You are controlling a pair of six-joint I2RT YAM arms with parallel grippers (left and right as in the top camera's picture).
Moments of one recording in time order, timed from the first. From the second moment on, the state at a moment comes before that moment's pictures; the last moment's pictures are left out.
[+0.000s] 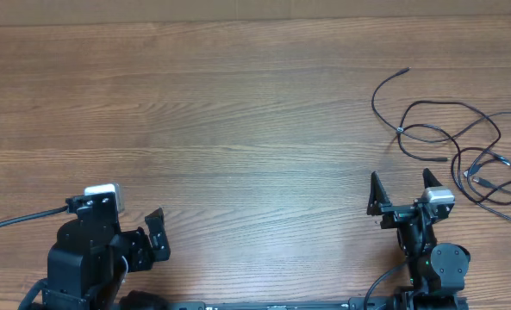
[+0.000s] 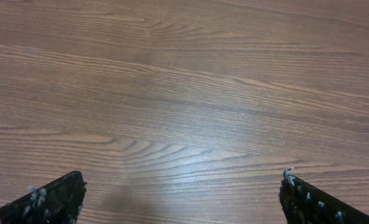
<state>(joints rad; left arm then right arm) -0.26 0.61 1.14 -1.31 -0.18 -0.36 0.00 0.01 0.02 -0.03 -0.09 0.07</state>
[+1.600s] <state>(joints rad) 0.00 0.01 0.01 0.12 0.04 -0.05 0.00 0.01 0.02 -0.03 -0.09 0.07</state>
